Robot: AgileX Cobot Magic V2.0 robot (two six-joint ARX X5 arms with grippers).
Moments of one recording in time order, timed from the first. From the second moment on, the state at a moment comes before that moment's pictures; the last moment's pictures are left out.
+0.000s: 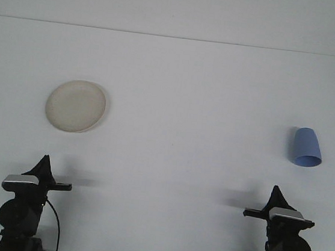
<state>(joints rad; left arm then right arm) -0.04 0.00 0.03 0.00 -0.15 0.01 -0.07 0.00 0.01 -0.12 -0.03 0.07</state>
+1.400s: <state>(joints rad) -0.04 0.00 0.03 0.00 -0.15 0.01 -0.12 0.66 0.67 -0.36 0.32 -0.03</state>
